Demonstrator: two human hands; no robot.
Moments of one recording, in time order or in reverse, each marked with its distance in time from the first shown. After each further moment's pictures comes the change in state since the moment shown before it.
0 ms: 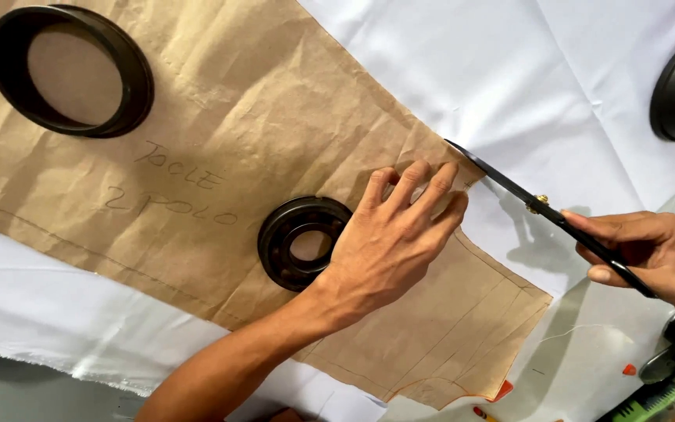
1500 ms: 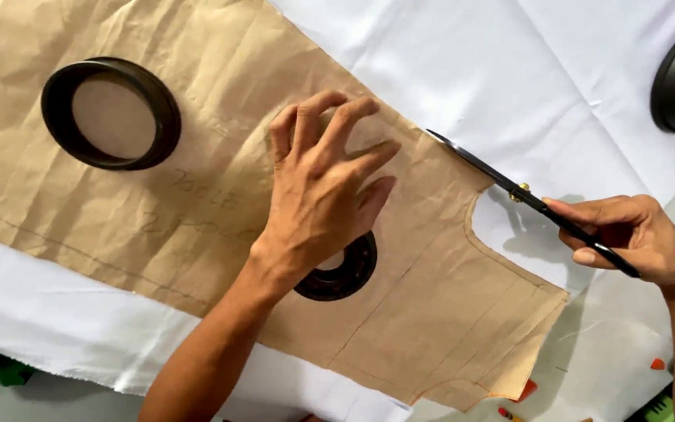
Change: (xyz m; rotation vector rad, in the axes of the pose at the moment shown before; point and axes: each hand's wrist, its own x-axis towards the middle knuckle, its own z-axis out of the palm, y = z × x) left_hand 0.008 -0.084 -0.033 -0.168 0.098 -0.116; right_hand 0.025 -0.024 0.030 0.003 -0.067 -0.041
